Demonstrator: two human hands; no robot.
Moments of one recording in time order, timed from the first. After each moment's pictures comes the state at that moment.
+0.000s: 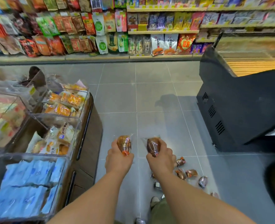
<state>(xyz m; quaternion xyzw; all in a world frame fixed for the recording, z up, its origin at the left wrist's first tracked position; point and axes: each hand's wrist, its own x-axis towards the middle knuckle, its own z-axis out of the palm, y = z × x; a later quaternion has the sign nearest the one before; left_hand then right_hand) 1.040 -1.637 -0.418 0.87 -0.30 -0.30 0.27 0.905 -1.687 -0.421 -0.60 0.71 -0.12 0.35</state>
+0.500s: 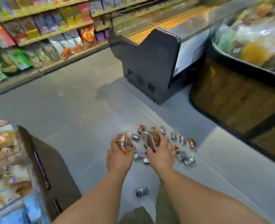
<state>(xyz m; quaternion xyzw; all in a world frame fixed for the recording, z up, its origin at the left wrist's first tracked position) 0.974 -1.537 -0.425 0.73 -0.54 -0.40 0.17 0.841 -1.493 -0.417 -0.32 0.87 -0.23 0.29</state>
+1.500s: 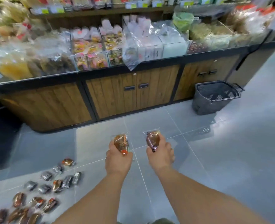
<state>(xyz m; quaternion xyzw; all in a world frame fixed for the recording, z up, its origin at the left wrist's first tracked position) 0.550 -1.090 -0.416 0.31 -0.84 -0.45 -0.02 0.532 -0.949 -0.396 0.19 0.93 -0.32 0.07</state>
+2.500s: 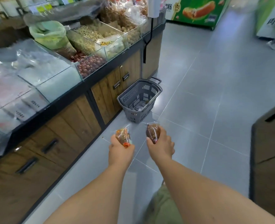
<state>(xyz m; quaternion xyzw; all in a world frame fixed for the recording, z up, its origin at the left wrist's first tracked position) 0.096 -0.711 -0.425 0.02 -0.89 -0.41 -0.20 0.170 -0.596 -0.405 0.49 0.79 -0.37 -0.05</state>
